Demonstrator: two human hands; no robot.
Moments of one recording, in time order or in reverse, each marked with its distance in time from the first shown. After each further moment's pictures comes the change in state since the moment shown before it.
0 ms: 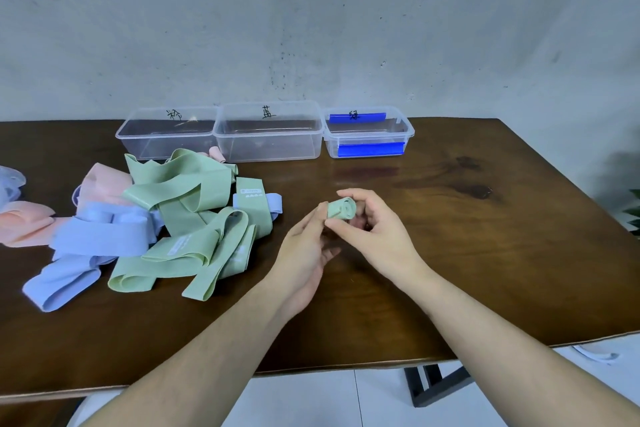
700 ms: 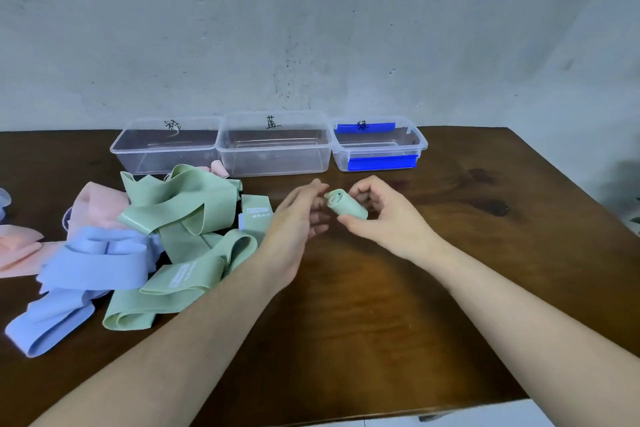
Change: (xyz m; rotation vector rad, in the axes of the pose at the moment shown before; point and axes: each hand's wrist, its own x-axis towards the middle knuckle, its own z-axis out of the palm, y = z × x) left_hand 0.052 0.055 -0.024 0.167 0.087 0.144; right_hand 0.065 -0.008 -0.009 -0.184 -0.118 -0.033
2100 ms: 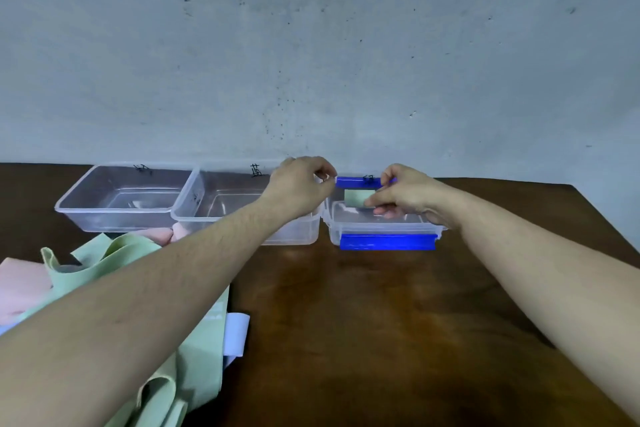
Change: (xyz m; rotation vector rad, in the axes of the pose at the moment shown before) left_hand 0.228 0.071 0.049 1.176 0.062 0.382; right_hand 0.235 0.071 -0.107 0.079 -0.200 0.508
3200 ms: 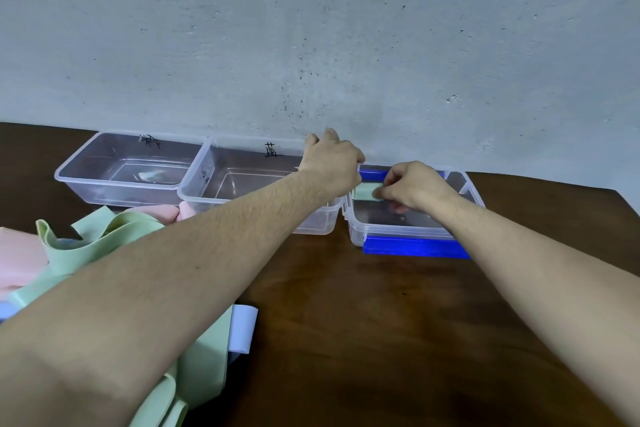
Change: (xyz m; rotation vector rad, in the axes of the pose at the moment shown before) left_hand 0.043 -0.002 0.026 0.552 -0.121 0.089; right_hand 0.042 0.006 0.035 -0.408 0.185 -0.026
